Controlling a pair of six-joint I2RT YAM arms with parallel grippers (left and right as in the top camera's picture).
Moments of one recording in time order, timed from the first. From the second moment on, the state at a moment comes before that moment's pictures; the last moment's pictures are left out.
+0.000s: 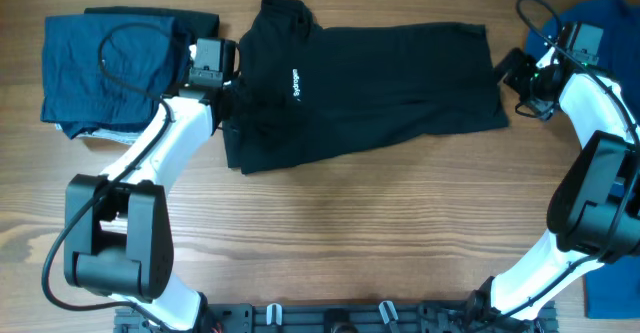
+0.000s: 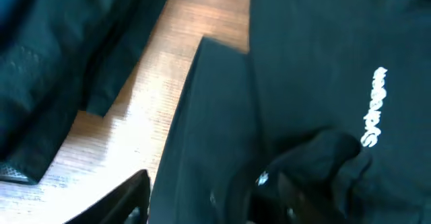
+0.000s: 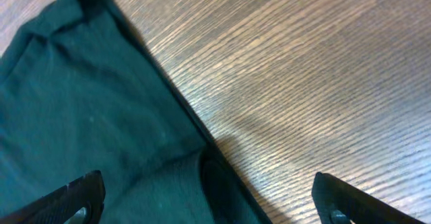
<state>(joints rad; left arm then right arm) -0.18 1.77 1.17 -0.46 -0.11 -0.42 -0.32 1.96 1.35 -0.50 -0.16 0.34</state>
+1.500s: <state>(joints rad) -0.26 1.86 1.16 -0.73 0.08 -0.50 -0.24 1.93 1.13 -0.39 -0.21 0.09</state>
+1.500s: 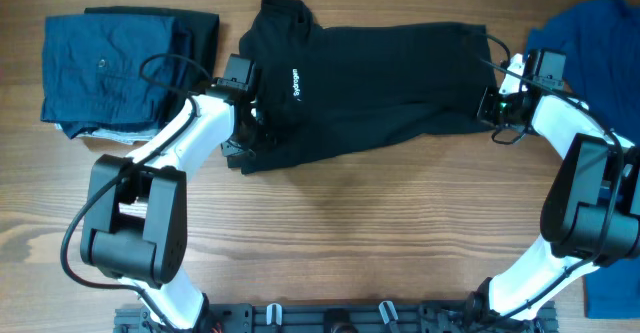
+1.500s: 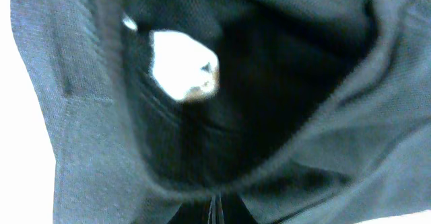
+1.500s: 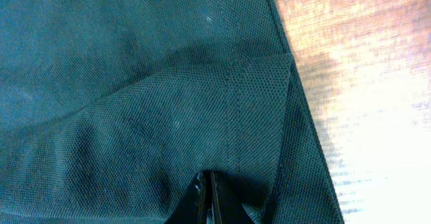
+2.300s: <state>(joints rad) -0.27 1.85 1.08 -0.61 -0.25 -0.50 -0.23 1.92 1.19 -0.80 -0.07 0.31</state>
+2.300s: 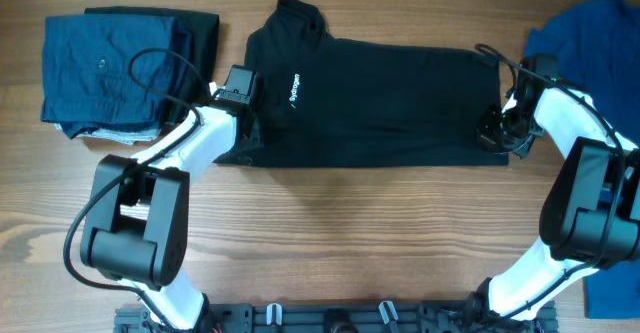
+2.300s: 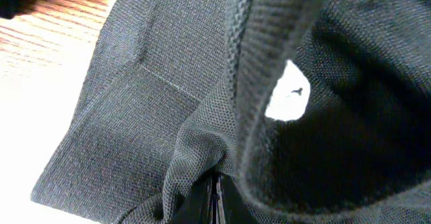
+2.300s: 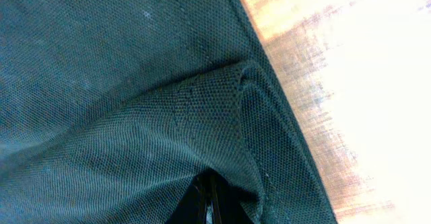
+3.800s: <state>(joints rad) -0.24 1.70 1.17 -0.61 -0.07 -0.50 -0.03 1.81 1.20 -0.85 -0.10 -0.21</state>
